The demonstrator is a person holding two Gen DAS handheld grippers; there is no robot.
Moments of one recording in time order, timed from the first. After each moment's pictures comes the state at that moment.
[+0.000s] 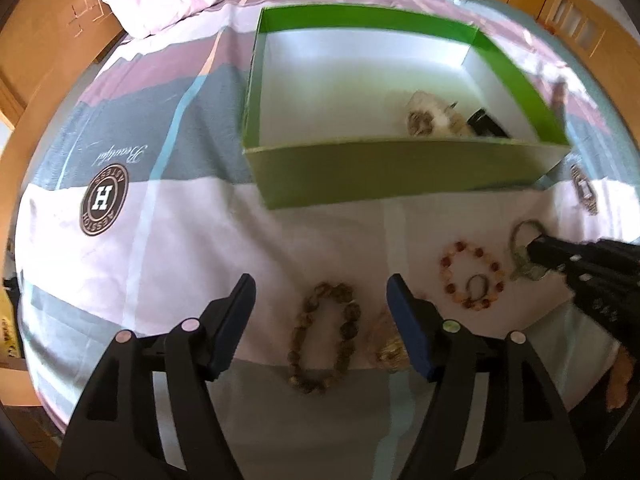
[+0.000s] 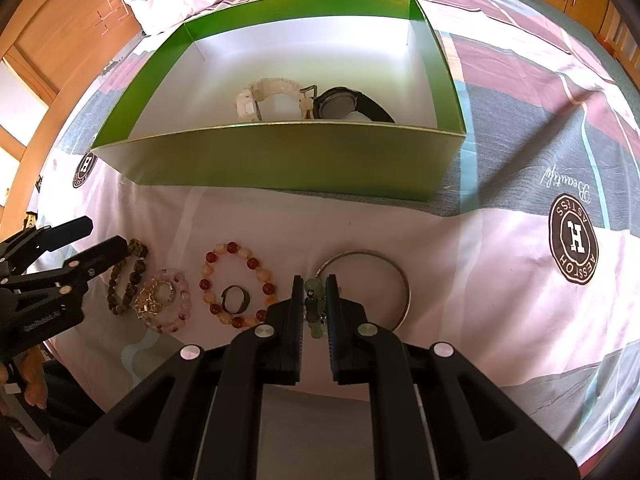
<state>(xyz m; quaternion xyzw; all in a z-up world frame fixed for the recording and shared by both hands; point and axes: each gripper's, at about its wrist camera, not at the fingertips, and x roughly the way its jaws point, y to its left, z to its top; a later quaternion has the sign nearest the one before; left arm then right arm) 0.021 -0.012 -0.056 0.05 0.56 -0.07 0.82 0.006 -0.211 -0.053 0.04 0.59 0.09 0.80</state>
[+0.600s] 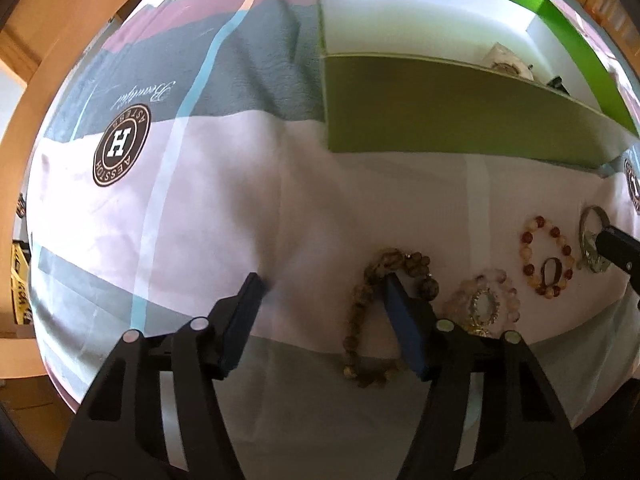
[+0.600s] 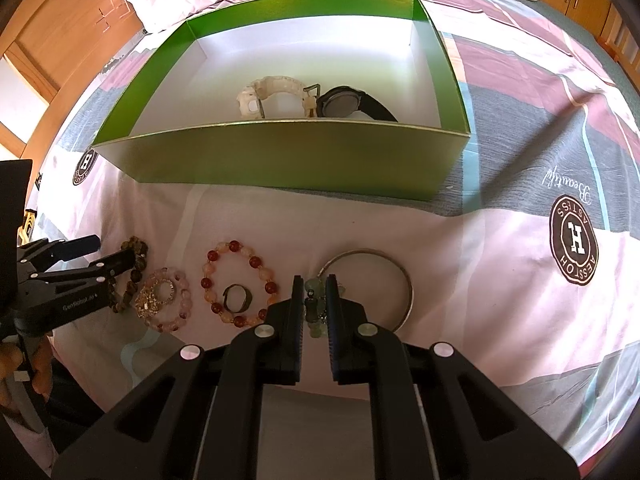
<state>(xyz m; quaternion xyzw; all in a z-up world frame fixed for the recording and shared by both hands) 0.033 0.018 -0.091 0.05 0.62 0.00 0.79 0.006 -0.209 -0.054 0.04 0.59 0.09 0.80</state>
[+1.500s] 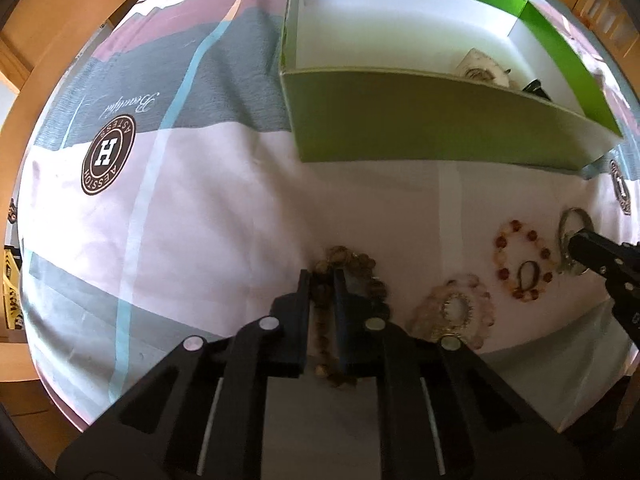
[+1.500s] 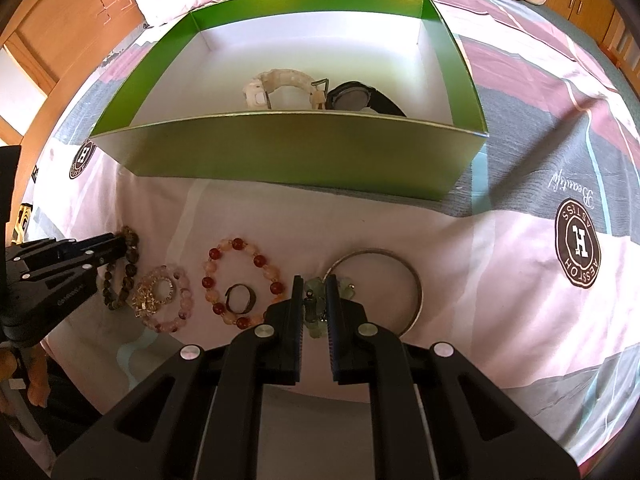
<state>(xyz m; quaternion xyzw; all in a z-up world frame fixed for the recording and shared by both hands) 0.034 0.009 -0.090 0.04 0.61 -0.03 0.79 0.005 -0.199 -0.057 0.03 0.59 0.08 0.80</state>
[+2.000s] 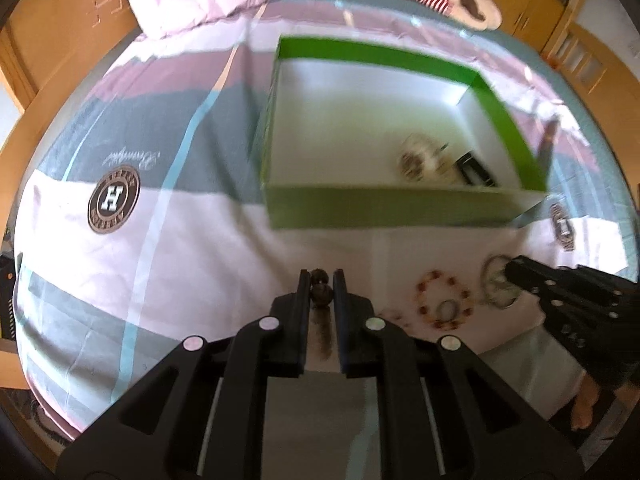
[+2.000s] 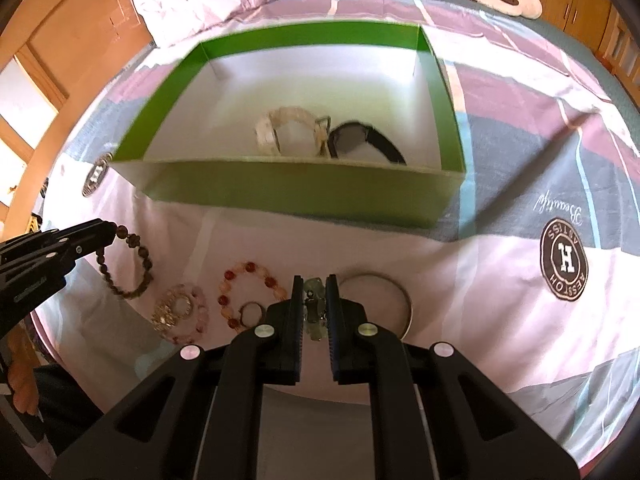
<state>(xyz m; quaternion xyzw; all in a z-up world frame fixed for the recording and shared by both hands) 0.019 -0.005 -0.016 -0.01 0.53 -0.07 0.84 0.000 -0.204 -0.025 0.04 0.55 0.09 0.83</state>
